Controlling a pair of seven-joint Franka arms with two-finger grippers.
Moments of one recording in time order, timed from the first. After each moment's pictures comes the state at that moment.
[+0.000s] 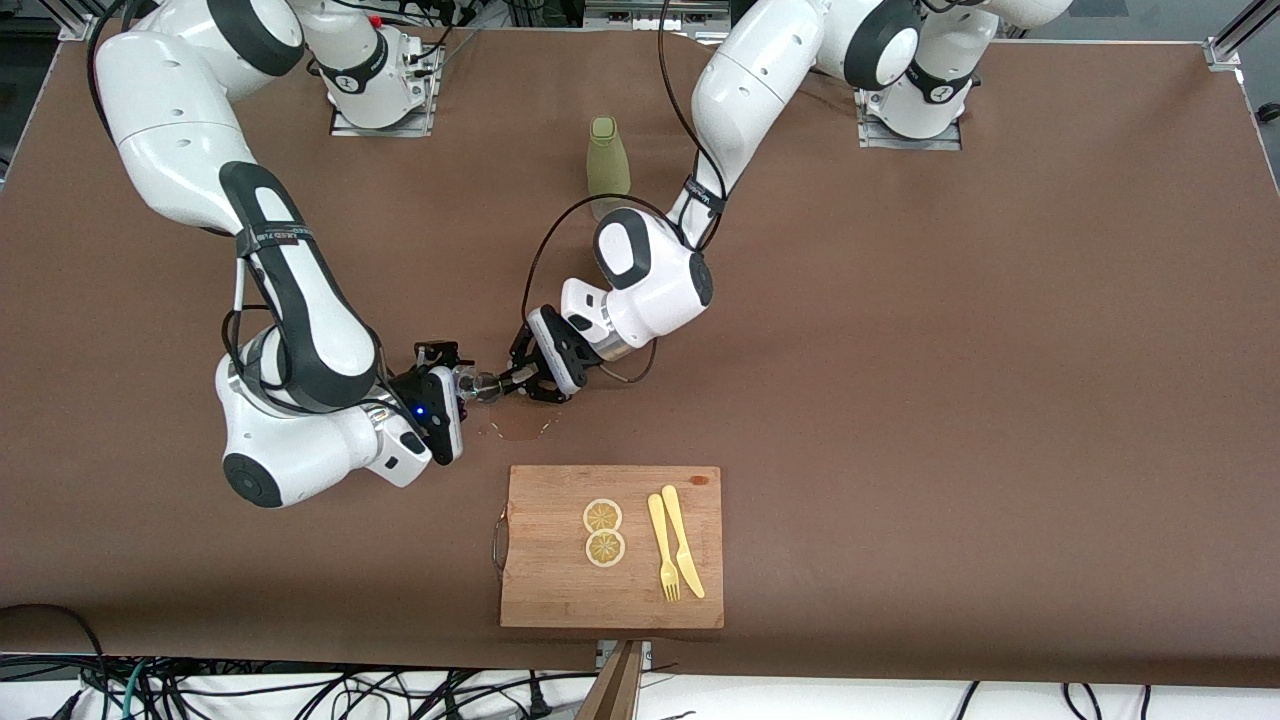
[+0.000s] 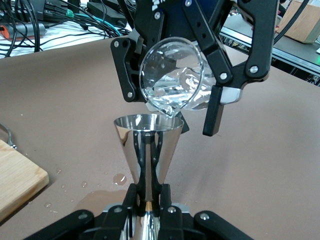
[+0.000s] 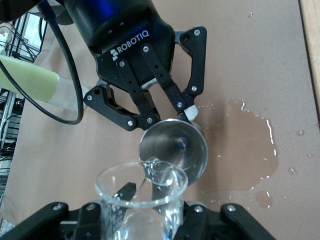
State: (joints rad) left arm -1.02 1.20 0.31 -0.96 -1.78 2.70 1.39; right arm 0.00 0.99 0.40 -1.01 0.20 1.48 -1.21
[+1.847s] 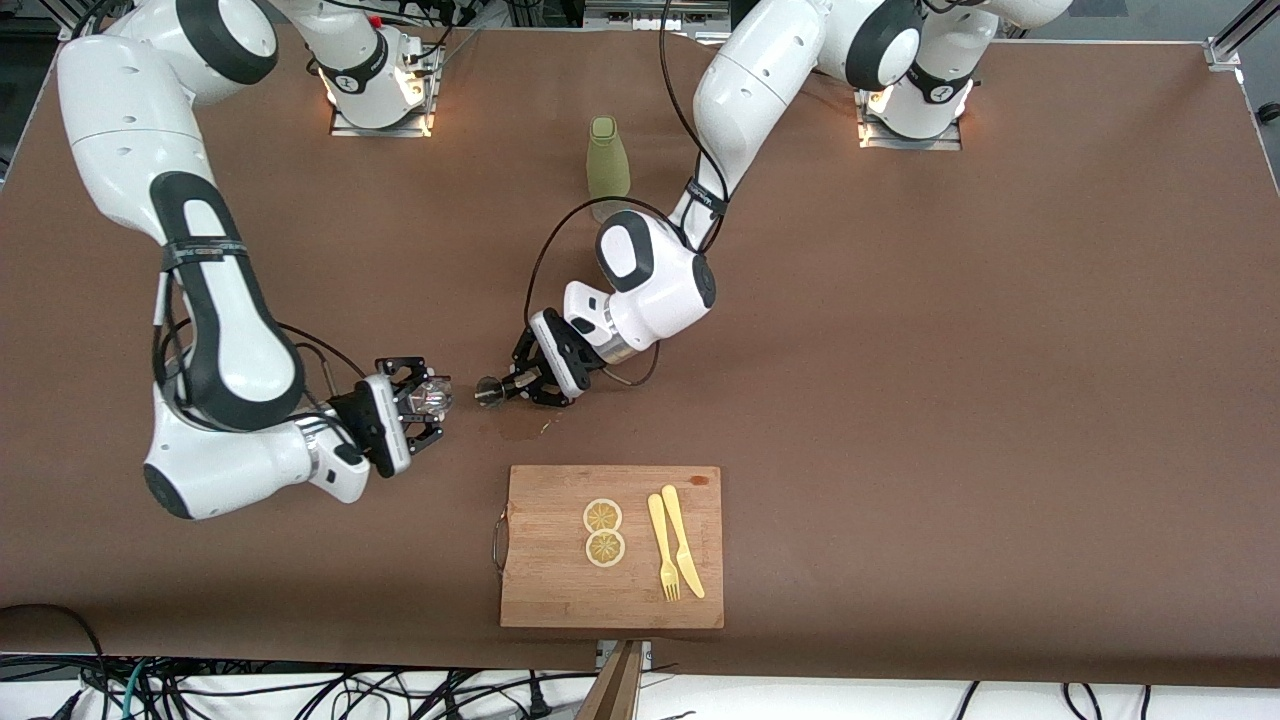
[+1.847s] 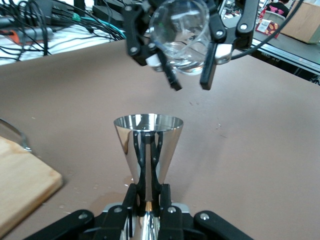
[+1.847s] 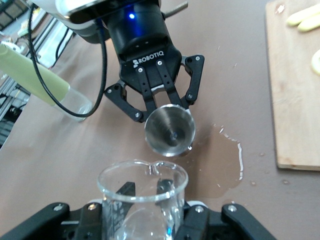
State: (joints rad) left arm -1.00 1.20 0.31 -0.95 -1.78 2.70 1.40; right arm -0.13 1.01 0.42 -1.00 0.37 1.51 -1.48
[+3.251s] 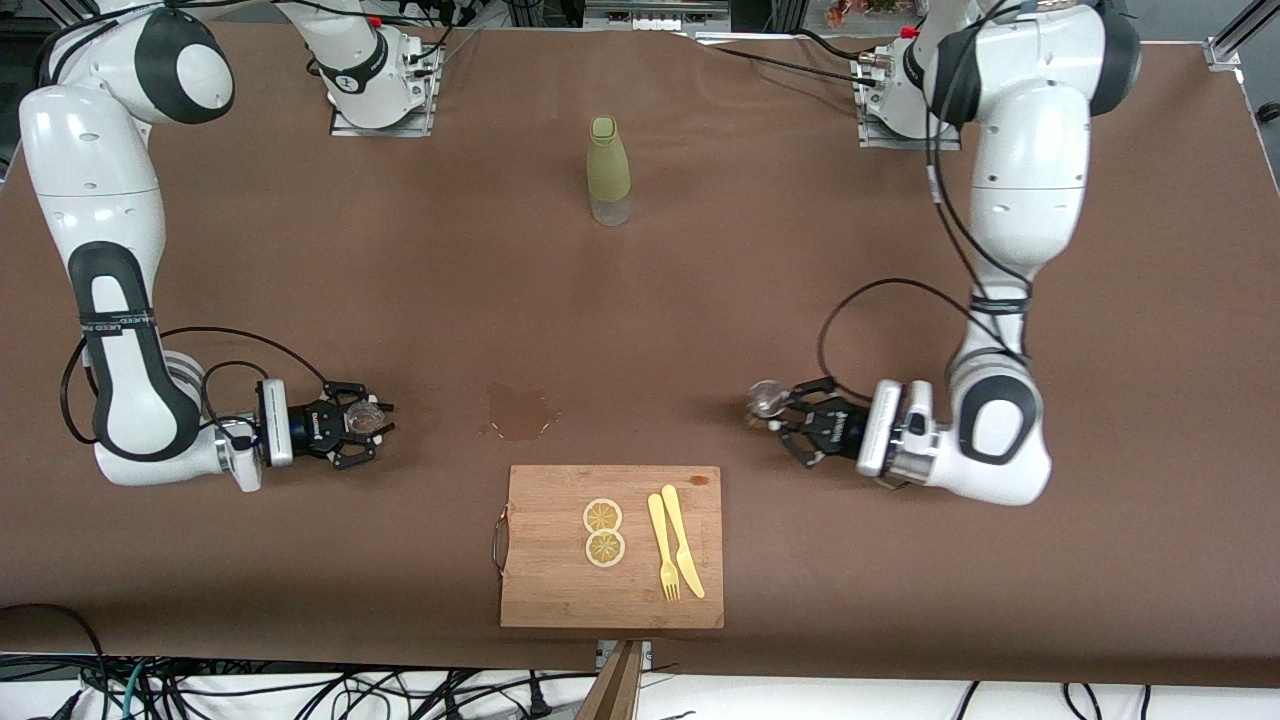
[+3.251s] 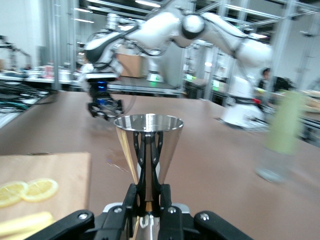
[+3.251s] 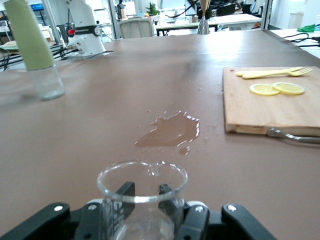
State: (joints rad) left arm -0.24 1.04 0.30 -1.21 -1.45 1.33 2.21; right arm -0.30 1.10 0.21 -1.22 0.80 1.61 -2.26
